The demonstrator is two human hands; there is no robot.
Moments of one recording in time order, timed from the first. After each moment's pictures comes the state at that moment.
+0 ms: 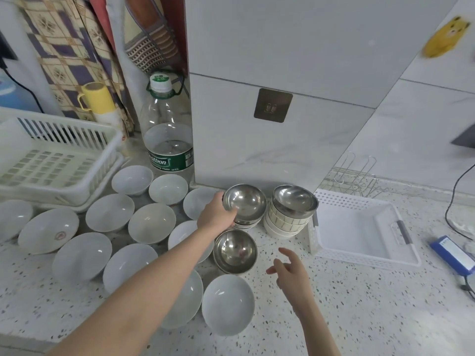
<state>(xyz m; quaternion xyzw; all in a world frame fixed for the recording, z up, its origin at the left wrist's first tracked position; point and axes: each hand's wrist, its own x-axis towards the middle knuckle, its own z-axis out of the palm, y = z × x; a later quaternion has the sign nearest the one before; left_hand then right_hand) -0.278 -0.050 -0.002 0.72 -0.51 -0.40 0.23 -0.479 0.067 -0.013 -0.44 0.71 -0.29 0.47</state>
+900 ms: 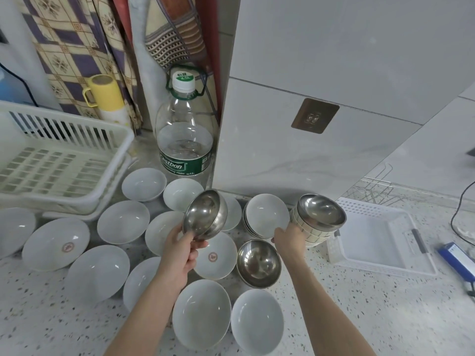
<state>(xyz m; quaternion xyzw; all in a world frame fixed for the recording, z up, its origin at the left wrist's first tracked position) -0.163 0.009 -0.008 0.59 -0.15 -0.63 0.48 -0.399 -0.043 -0.013 -0.45 0.81 -0.21 0.31</state>
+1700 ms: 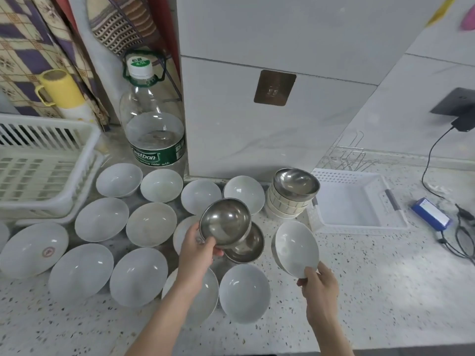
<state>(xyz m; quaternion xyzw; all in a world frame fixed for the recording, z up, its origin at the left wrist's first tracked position) -0.230 0.046 -0.008 0.62 -0.31 -0.58 0.42 -0.459 0.120 -0.007 -0.25 0.78 -0.46 0.36</state>
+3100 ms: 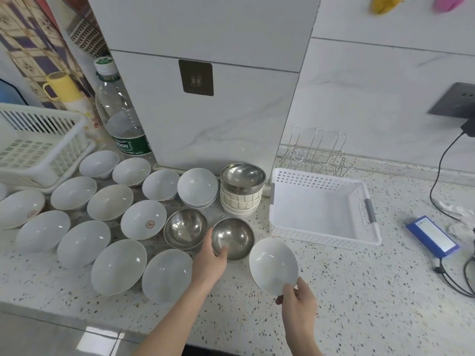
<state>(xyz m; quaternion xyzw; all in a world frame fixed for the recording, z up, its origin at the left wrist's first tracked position) -0.429 0.079 -0.054 0.76 -0.41 -0.43 0.27 -0.612 0.142 -0.032 -0.31 0.76 -0.38 0.43</state>
